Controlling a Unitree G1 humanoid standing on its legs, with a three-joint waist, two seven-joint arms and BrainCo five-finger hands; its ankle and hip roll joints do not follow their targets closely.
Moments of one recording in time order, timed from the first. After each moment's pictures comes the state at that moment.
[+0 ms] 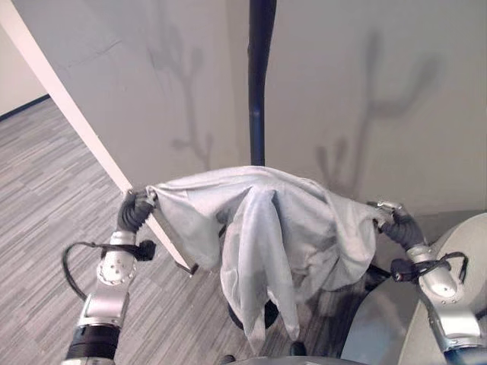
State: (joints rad) left arm 0.00 0.47 0.12 0.22 0.00 -0.19 0.12; right arm 0.09 -0.47 -0.06 0.09 0.14 -0.16 0.09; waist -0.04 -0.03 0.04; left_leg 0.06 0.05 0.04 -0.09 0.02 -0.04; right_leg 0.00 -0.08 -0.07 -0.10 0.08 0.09
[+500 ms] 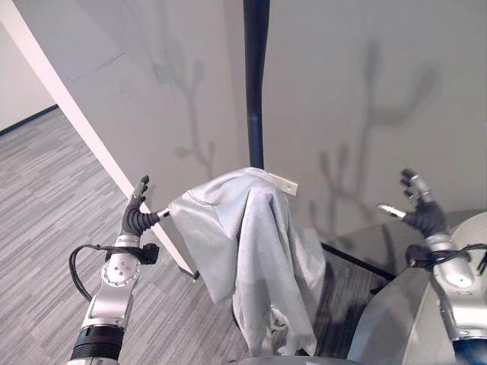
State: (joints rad) left arm -0.01 0.48 0.13 0.20 0.00 -0.19 0.12; right arm 0.02 -0.52 -0.23 0.02 0.15 -0.19 -0.01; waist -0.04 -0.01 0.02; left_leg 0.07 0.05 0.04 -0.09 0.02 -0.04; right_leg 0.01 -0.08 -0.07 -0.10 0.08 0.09
